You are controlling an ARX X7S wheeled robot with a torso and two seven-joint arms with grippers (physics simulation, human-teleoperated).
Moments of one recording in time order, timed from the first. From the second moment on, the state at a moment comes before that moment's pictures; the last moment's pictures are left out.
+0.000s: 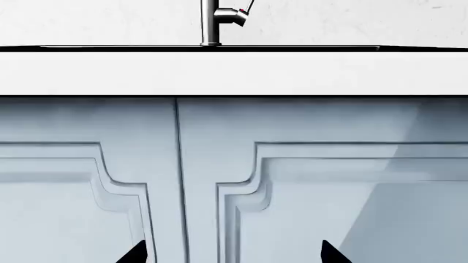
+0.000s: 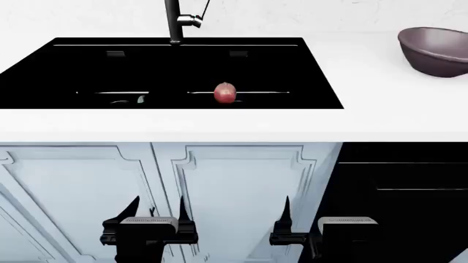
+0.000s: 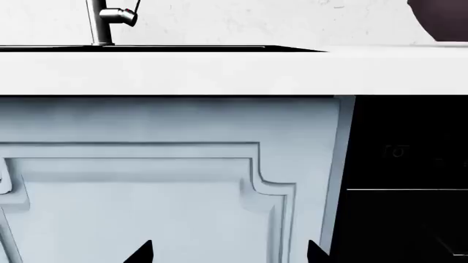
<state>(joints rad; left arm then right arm) 0.00 0.00 0.00 0.00 0.00 0.00 0.00 0.00 0.00 0.00 0.00 0.00 0.00 0.00</state>
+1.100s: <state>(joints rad) 0.01 -0.11 0.10 0.08 -0.16 -0.03 -0.02 0.02 0.10 -0.09 -0.06 0.20 0.07 0.07</state>
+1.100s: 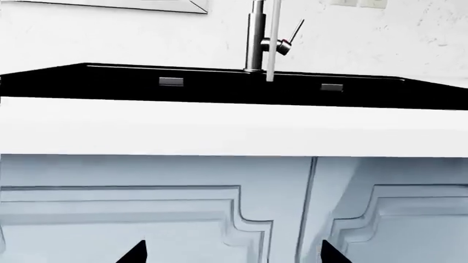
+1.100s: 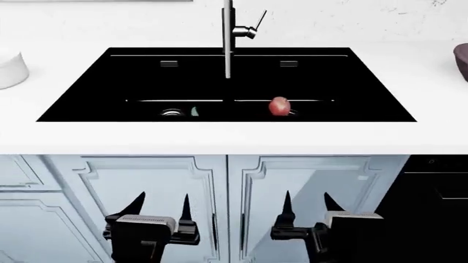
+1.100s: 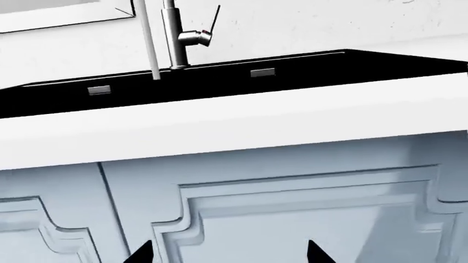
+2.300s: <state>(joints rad) -1.45 -0.01 -0.07 -1.28 -0.20 -0.31 -0.34 1.28 0.19 -0.12 0.97 0.36 0.43 0.01</state>
